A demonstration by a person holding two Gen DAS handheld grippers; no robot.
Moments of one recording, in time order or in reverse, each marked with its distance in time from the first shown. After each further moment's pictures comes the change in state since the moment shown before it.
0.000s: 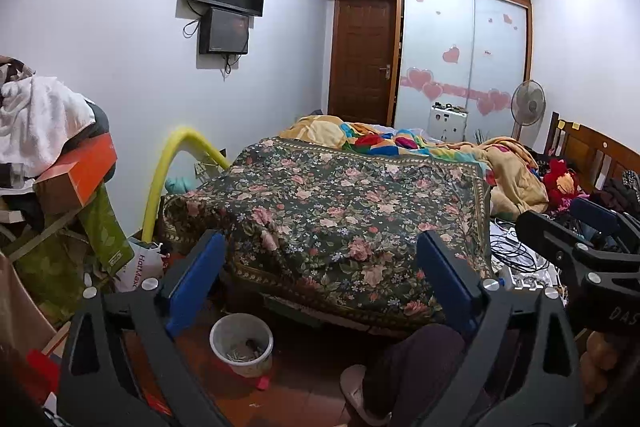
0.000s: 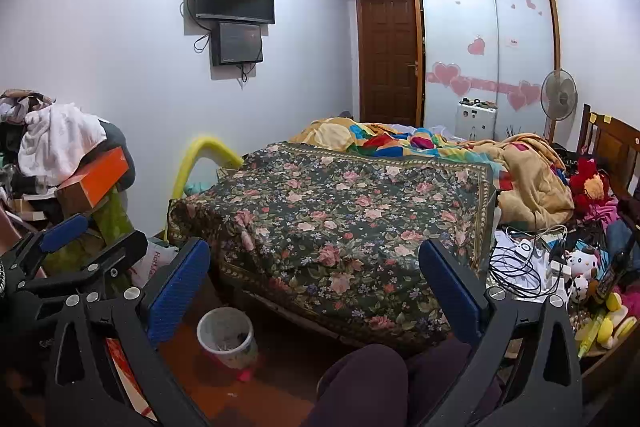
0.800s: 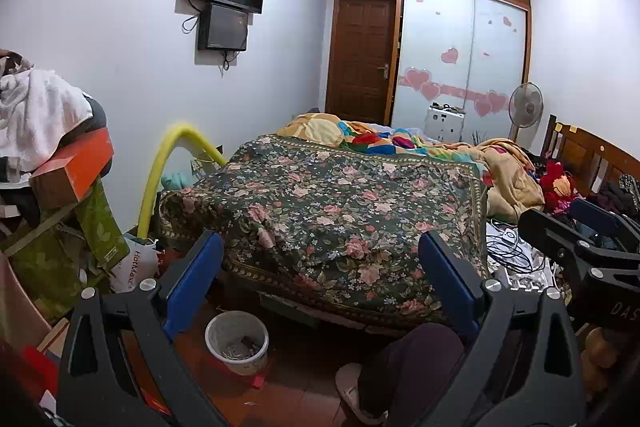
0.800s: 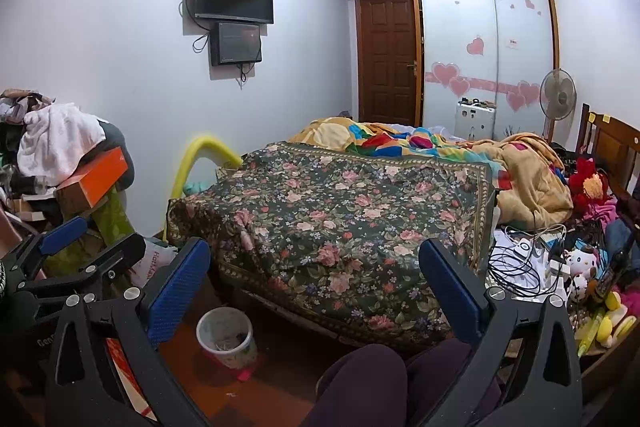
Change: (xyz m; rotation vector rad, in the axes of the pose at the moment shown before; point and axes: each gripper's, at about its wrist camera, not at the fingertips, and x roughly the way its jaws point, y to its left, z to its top) left arm 0.000 0.001 -0.002 -0.019 0.006 -0.010; right arm 0.000 -0.011 0.000 -0.006 0.002 0.010
